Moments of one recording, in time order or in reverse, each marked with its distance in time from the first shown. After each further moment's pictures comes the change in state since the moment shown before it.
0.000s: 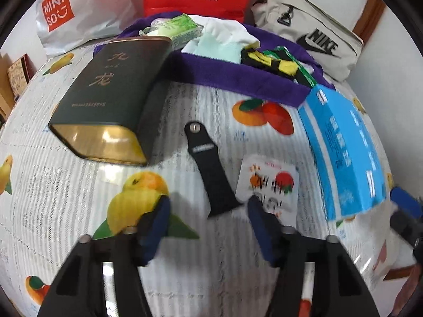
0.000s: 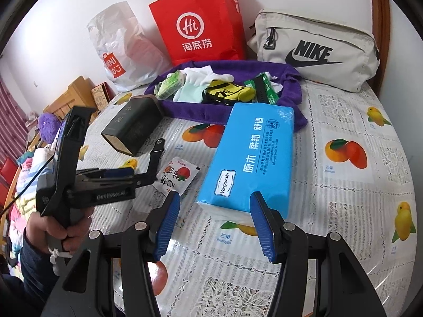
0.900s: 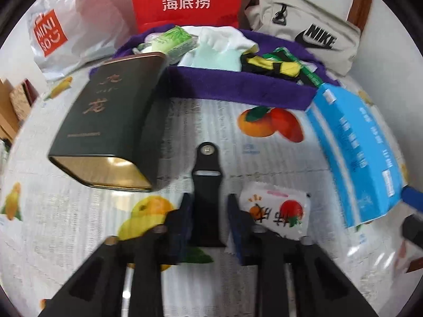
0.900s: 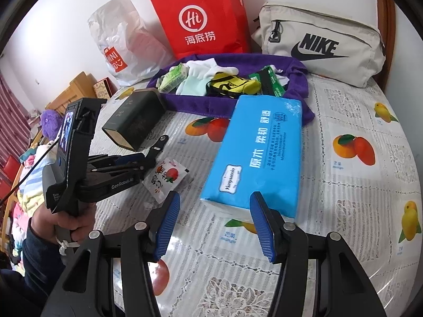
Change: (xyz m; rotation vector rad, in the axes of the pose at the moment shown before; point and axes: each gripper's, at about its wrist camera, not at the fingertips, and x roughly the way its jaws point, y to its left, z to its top) left arm 0.006 -0.004 0.007 0.098 -0.051 0.049; right arm 0.011 0.005 -0.001 -0.003 0.031 0.023
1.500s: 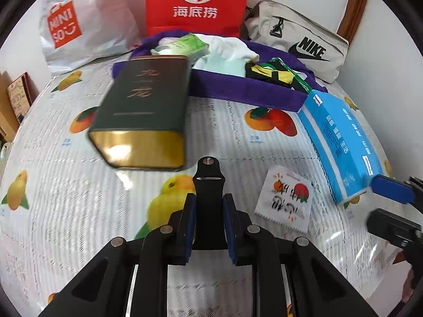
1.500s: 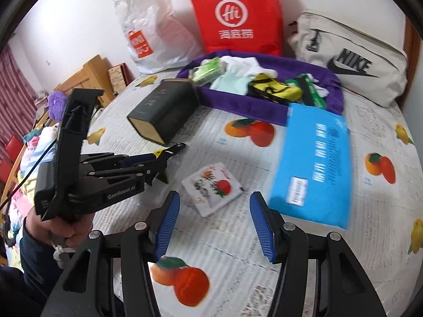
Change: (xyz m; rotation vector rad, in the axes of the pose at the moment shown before) left arm -0.035 0.040 -0.022 -0.003 -0.031 -0.061; right arm 0.019 0.064 0.007 -0.105 0.030 0.025
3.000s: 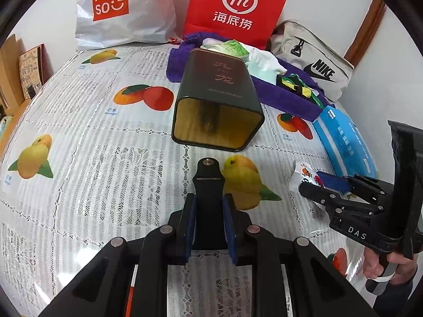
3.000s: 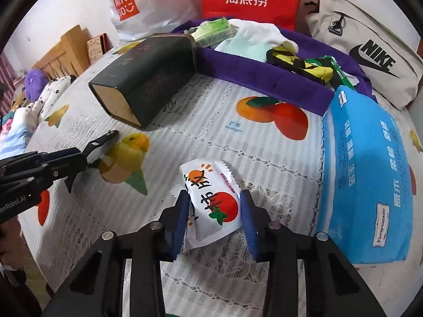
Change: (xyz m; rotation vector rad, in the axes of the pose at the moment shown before) left arm -0.018 0.074 -0.025 -0.100 -0.034 -0.077; right arm 0.088 0.020 0.005 -0.039 0.096 -0.136
